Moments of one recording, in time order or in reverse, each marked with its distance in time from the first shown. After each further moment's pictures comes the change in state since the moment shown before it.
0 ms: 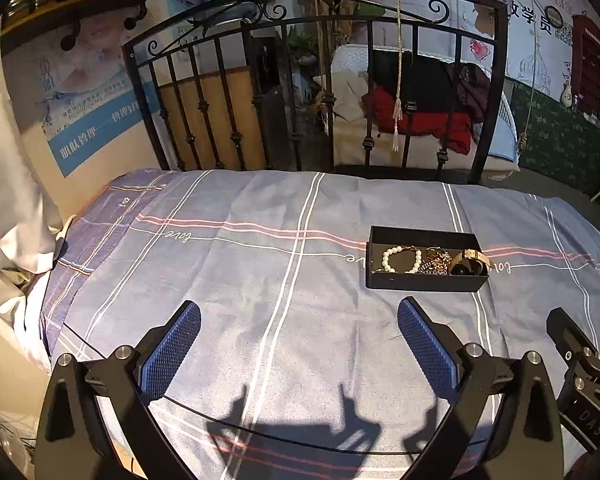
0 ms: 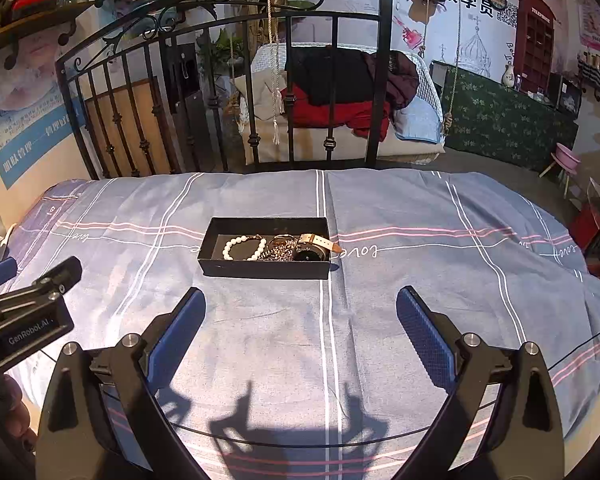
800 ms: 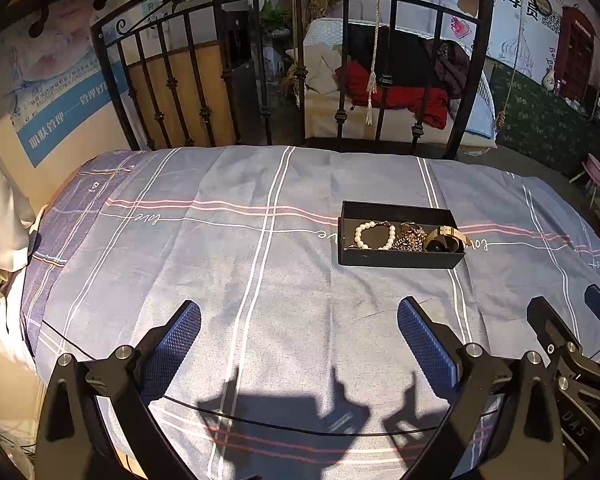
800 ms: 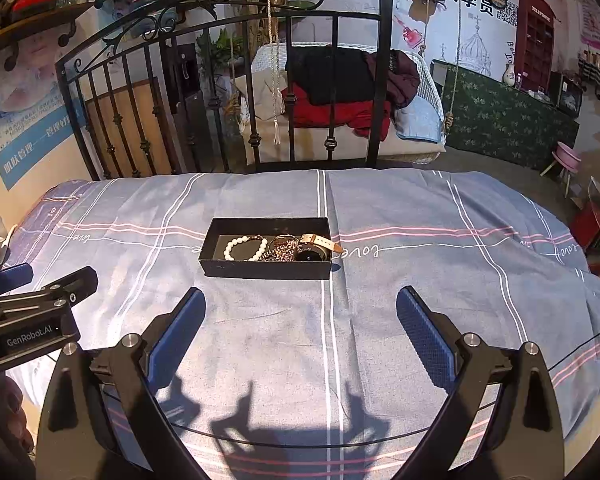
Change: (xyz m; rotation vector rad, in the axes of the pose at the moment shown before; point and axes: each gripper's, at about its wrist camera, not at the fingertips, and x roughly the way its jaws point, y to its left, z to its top) left arm 0.012 -0.008 0.004 0.032 0.109 -0.099; right arm 0.000 0.000 0.000 0.002 0.002 0.006
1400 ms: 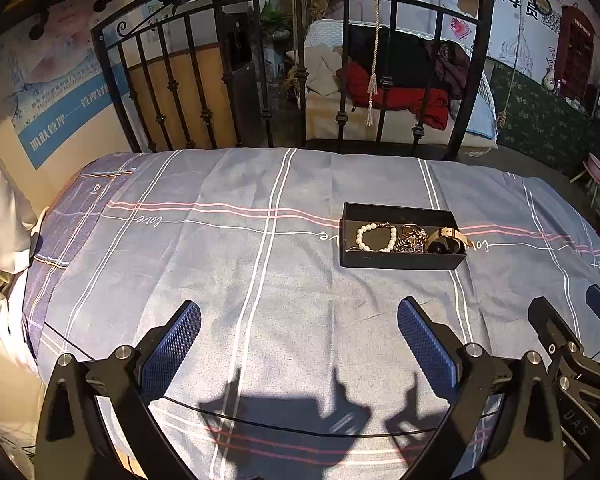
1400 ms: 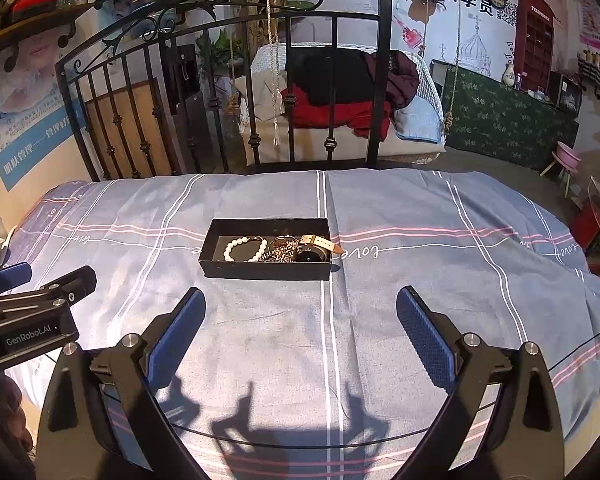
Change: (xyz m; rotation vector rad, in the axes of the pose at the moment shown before) left arm -0.001 0.001 0.001 0.008 -0.007 0.001; right arm -0.001 -0.001 0.000 0.000 -0.002 0.002
